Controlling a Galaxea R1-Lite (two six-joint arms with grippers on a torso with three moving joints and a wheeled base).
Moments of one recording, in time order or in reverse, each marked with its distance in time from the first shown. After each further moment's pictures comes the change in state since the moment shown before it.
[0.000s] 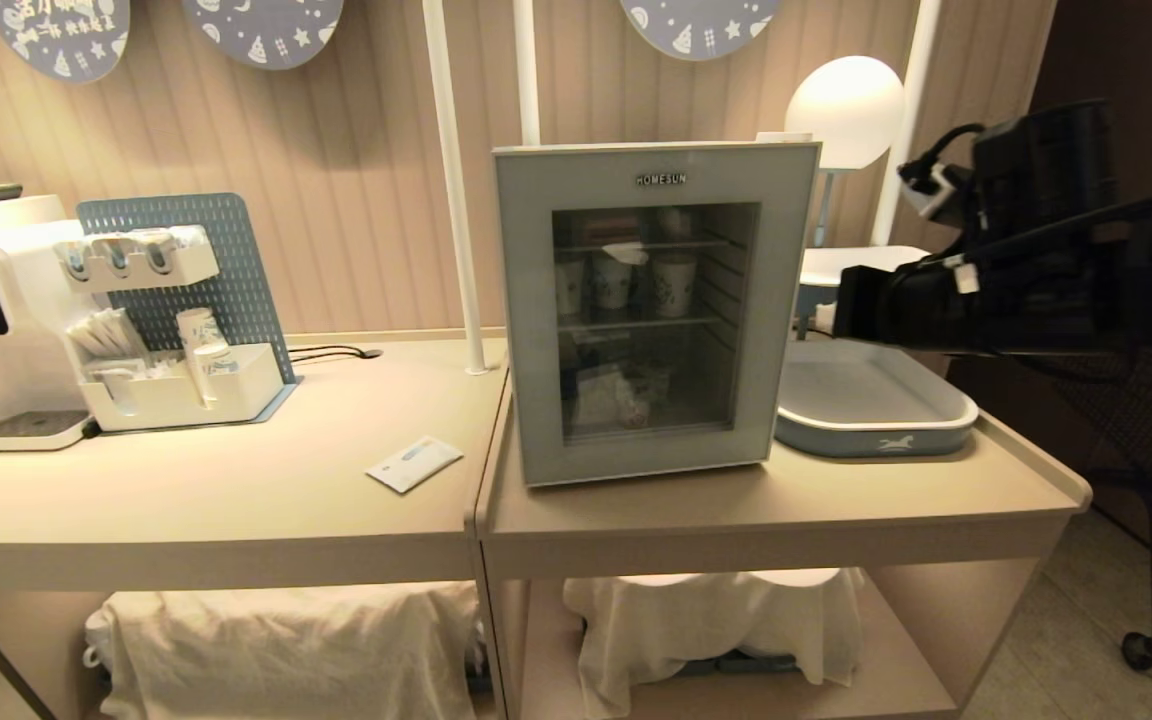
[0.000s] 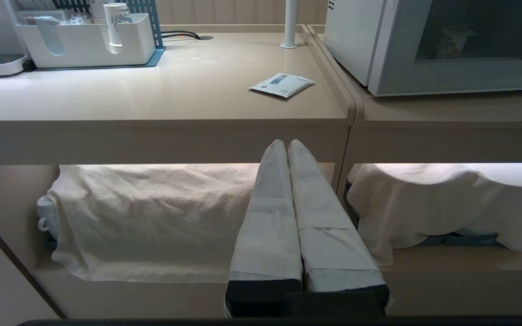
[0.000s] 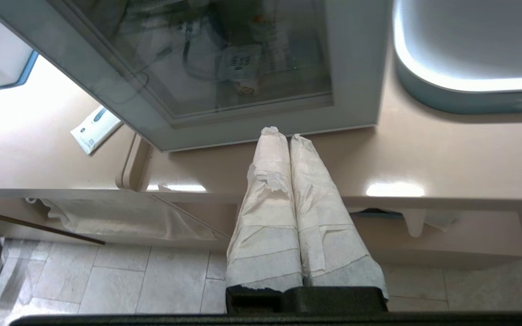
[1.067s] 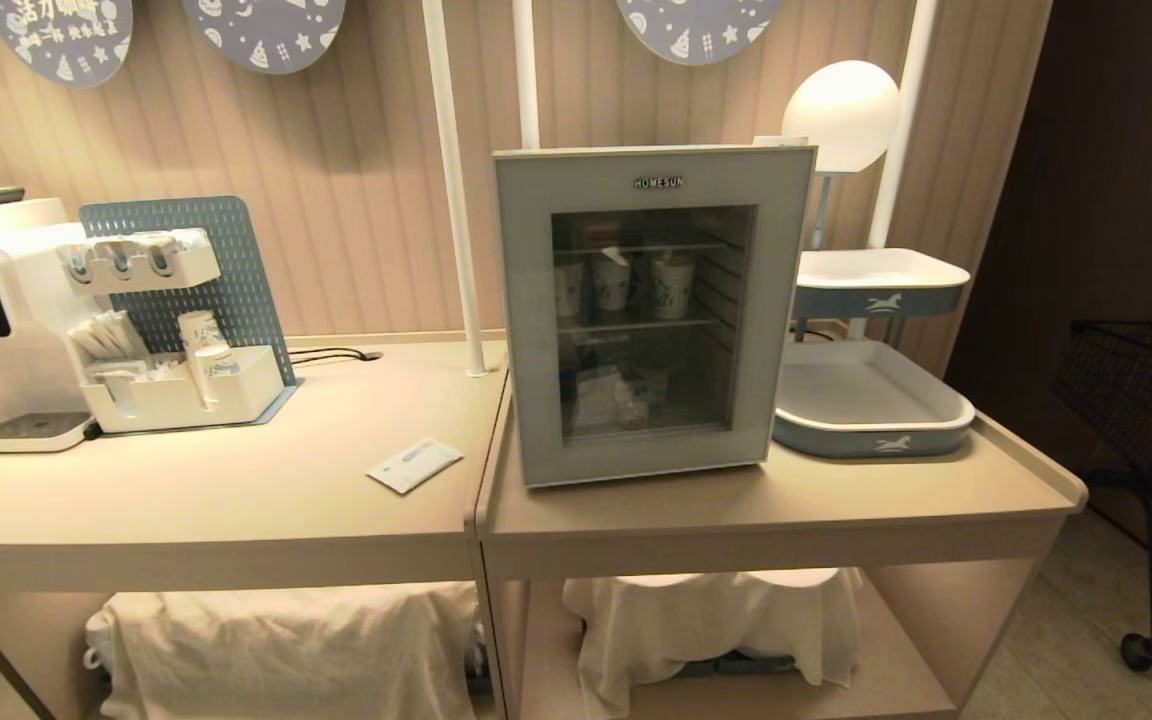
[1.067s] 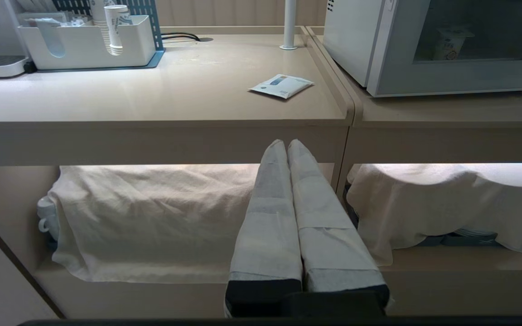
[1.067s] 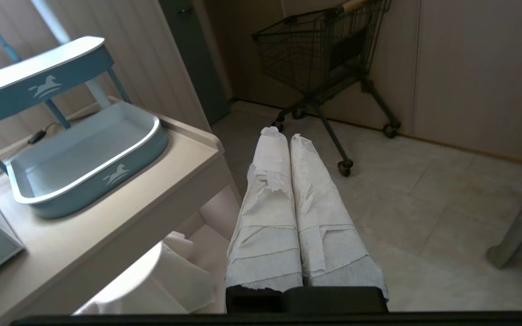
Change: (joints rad) left arm 0.000 0.000 0.000 0.000 0.000 0.002; right arm -0.252 -1.338 0.976 -0.087 -0.797 -0.188
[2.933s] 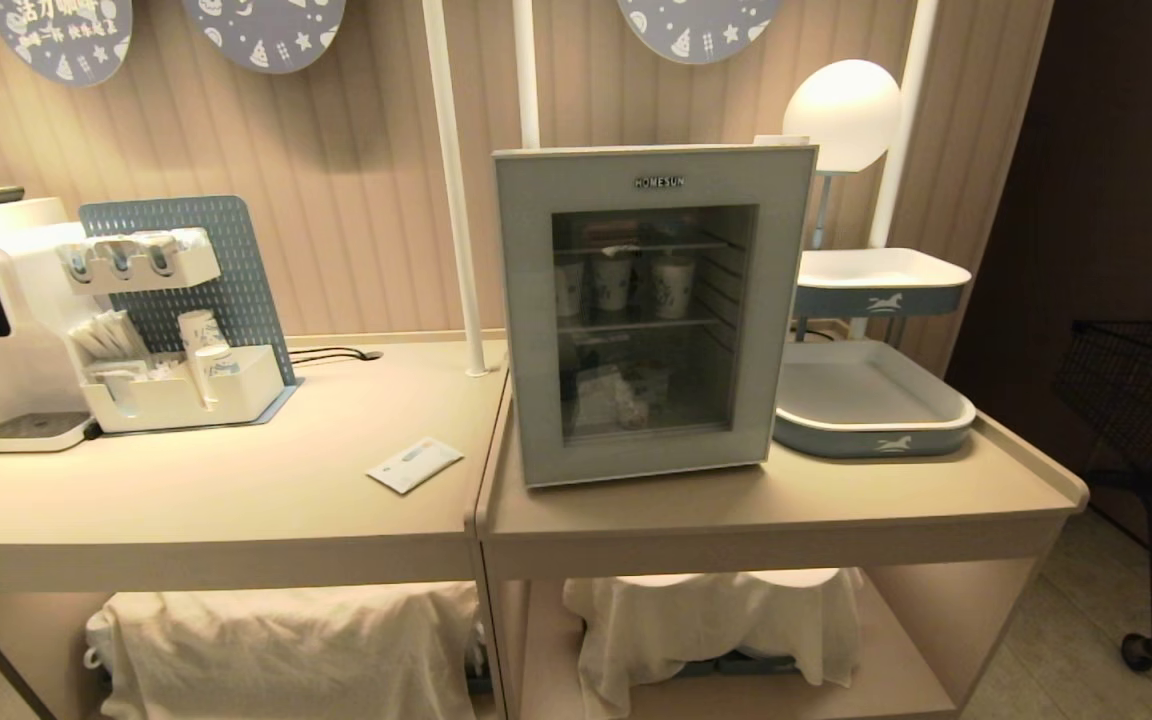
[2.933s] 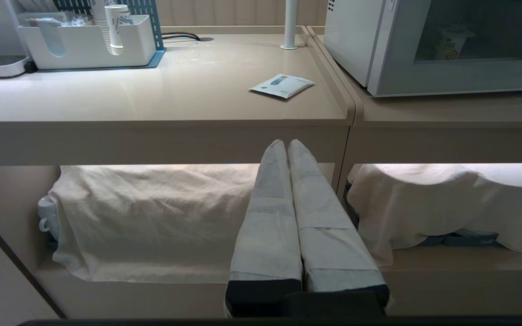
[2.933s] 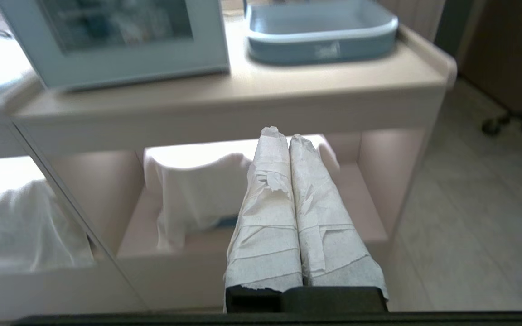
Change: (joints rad) left arm 0.000 0.000 0.000 0.000 0.000 0.000; right arm -0.111 -0.354 0.294 0.116 0.891 -0.116
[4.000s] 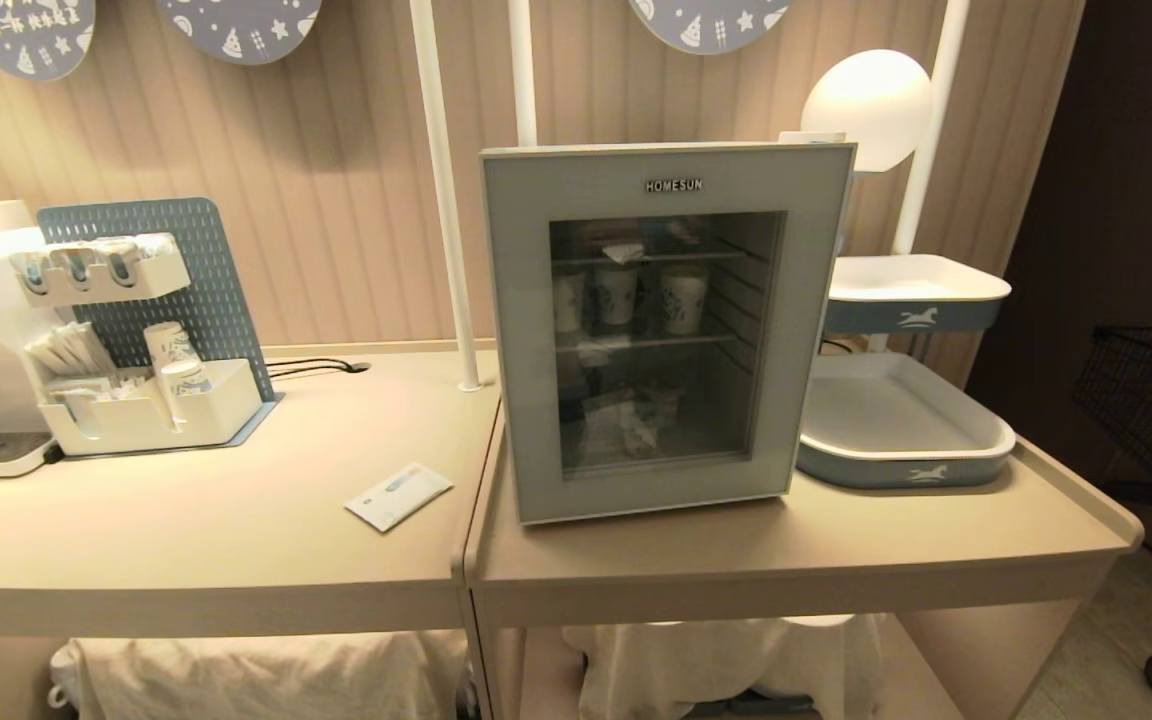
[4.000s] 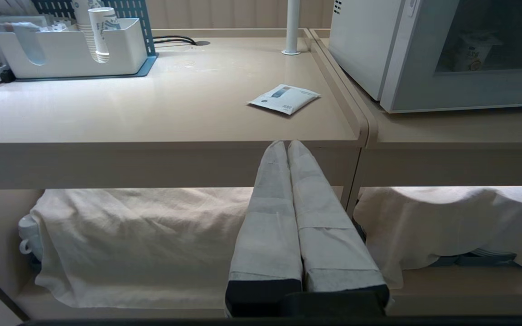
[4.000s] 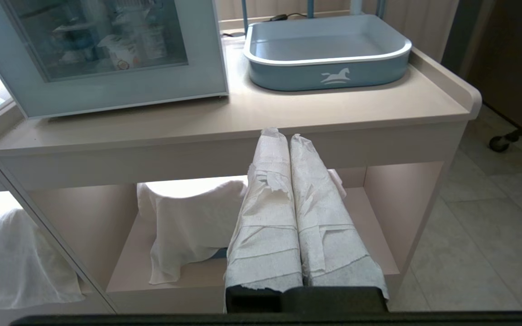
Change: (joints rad) left arm 0.000 0.000 0.000 0.000 0.000 0.000; right arm 0.000 0.000 0.005 -0.023 -0.001 0.001
